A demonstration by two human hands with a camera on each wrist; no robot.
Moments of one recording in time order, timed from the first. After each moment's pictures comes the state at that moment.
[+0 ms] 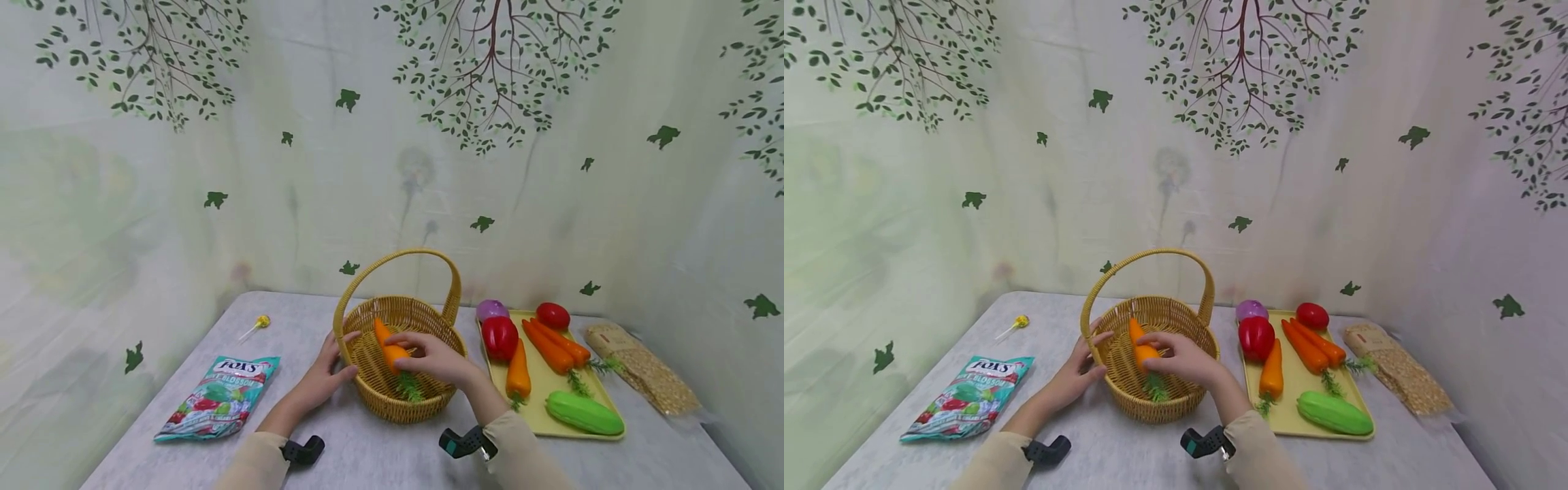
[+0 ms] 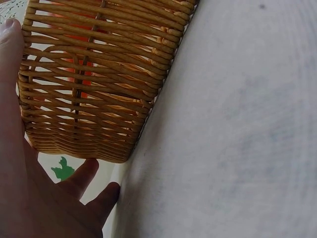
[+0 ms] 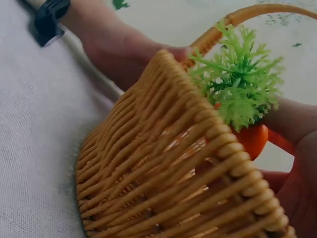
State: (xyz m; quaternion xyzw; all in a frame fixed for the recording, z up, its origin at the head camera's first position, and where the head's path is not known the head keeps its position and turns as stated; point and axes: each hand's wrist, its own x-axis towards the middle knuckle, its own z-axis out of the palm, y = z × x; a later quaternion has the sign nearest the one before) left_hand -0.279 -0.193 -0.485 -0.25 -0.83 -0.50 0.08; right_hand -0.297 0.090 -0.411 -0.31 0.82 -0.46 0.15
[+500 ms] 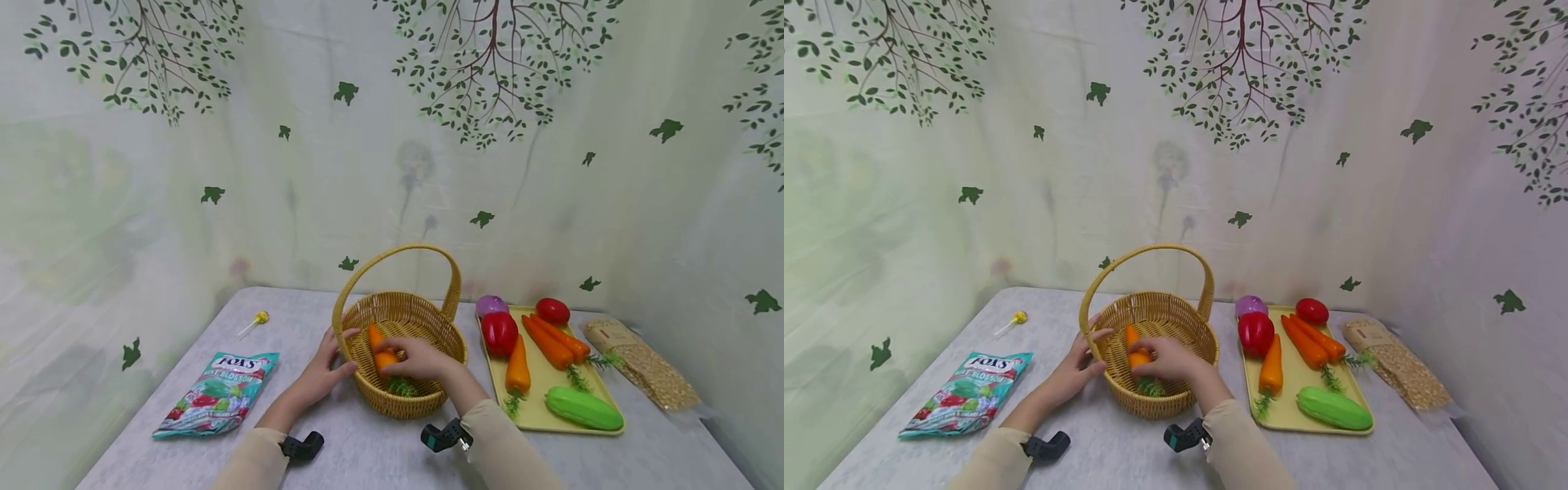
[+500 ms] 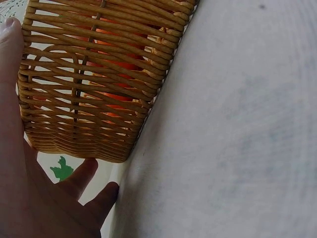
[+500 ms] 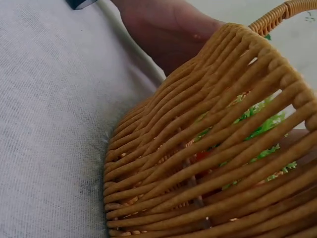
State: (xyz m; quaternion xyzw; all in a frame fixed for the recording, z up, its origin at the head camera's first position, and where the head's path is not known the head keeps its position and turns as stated) left_hand -0.284 -0.194 -0.488 -0.26 -0.82 -0.50 0.09; right_hand -0.309 0.063 -0.427 -0.31 0.88 -0.33 0.13
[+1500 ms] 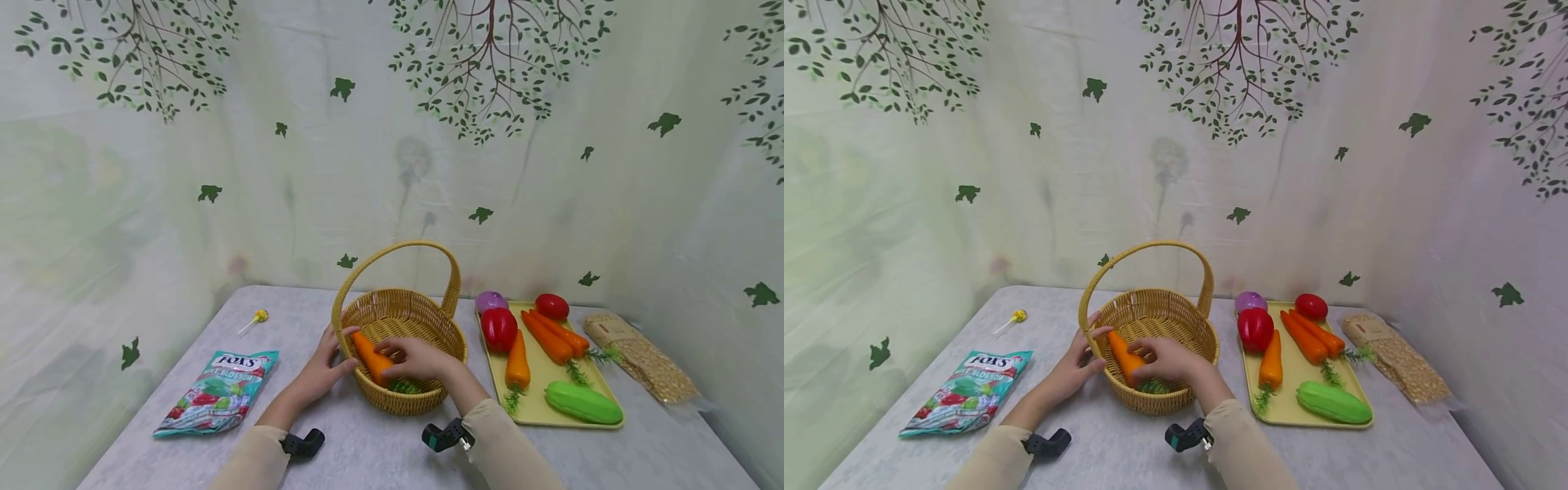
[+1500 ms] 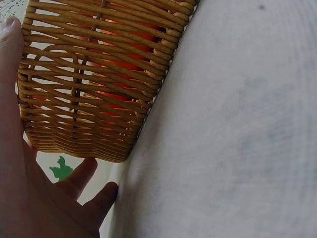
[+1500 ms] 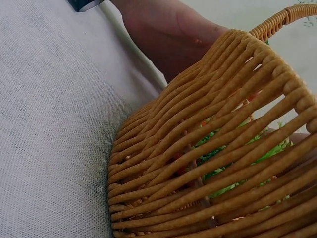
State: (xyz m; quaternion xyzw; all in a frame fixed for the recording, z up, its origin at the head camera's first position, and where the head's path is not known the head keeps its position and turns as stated) left_hand -0.282 -0.191 -0.483 -0.25 -0.82 -0.51 0.06; right_hand -0.304 0.064 -0.425 -0.33 0.87 -0.33 0.15
